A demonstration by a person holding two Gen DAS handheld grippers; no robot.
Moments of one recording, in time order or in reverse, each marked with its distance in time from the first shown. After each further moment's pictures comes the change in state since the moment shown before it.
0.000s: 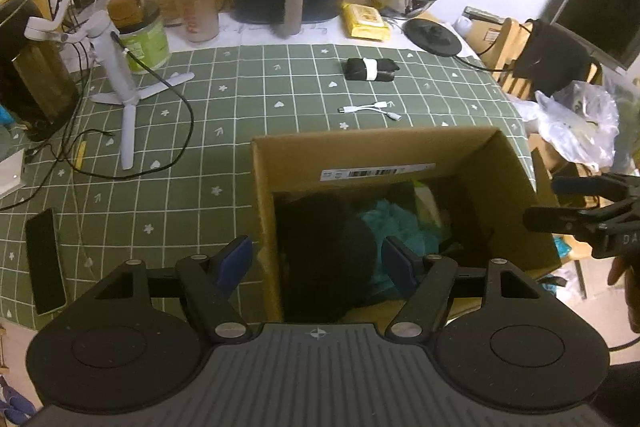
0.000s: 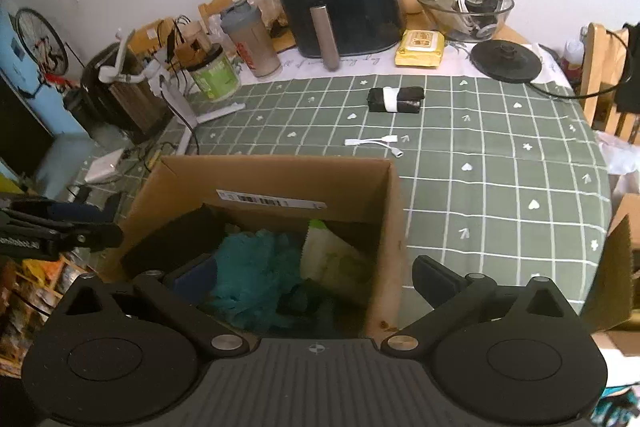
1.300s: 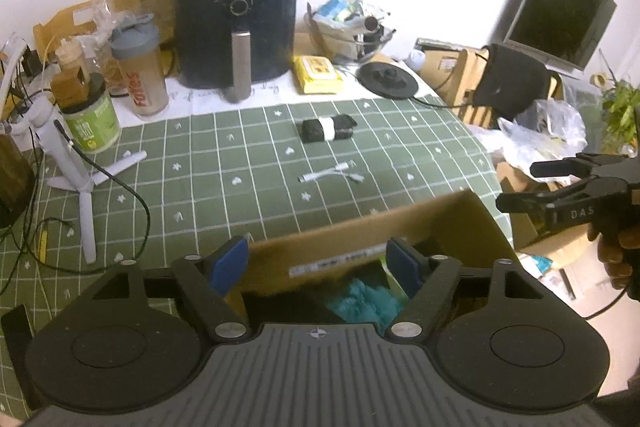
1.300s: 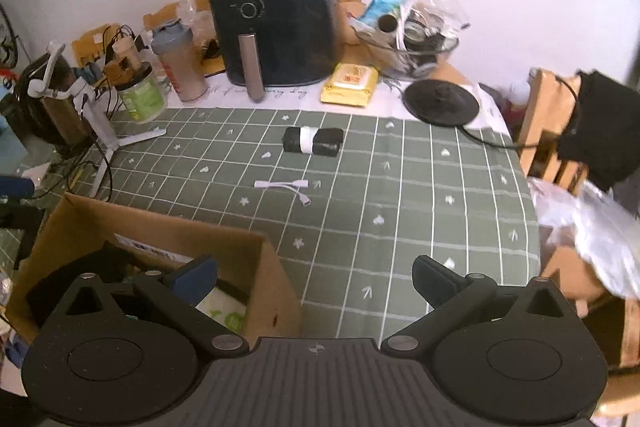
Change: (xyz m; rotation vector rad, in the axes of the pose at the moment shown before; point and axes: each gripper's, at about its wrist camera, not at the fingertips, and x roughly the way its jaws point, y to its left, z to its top) left arm 0.016 -0.006 0.048 0.120 -0.141 -0.109; right arm 0.016 -0.045 0.043 -0.069 -0.073 -0.192
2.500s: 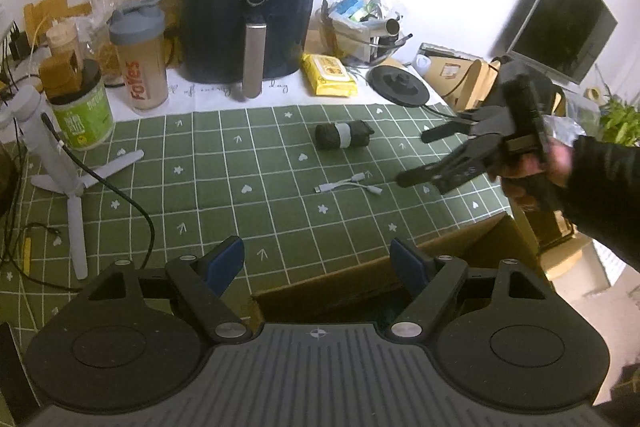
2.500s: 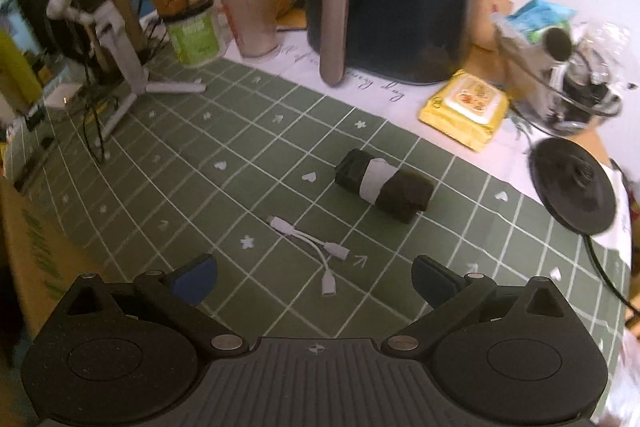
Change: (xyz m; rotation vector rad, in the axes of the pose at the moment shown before) left arm 0.031 0.048 0.015 -0.045 0.020 -0.070; right arm 0.188 0.000 0.088 -0.350 0.132 0.246
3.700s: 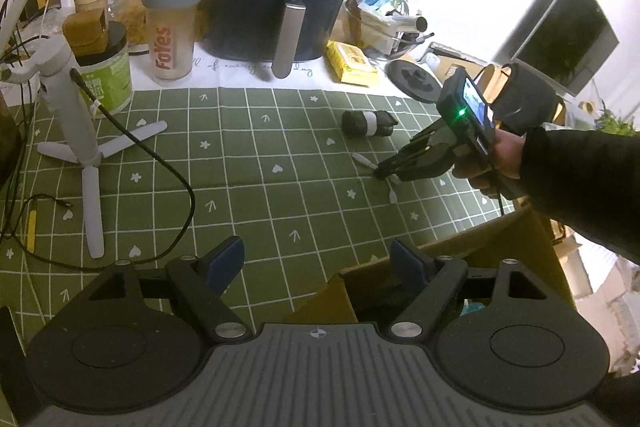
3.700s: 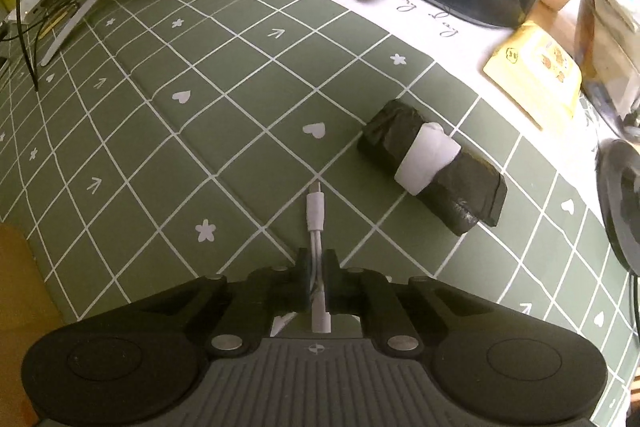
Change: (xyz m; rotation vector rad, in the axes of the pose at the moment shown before) left arm -0.002 0.061 -0.009 -0.066 0.028 -0.058; right arm 0.107 0.014 0.021 -0.101 0.254 -0.042
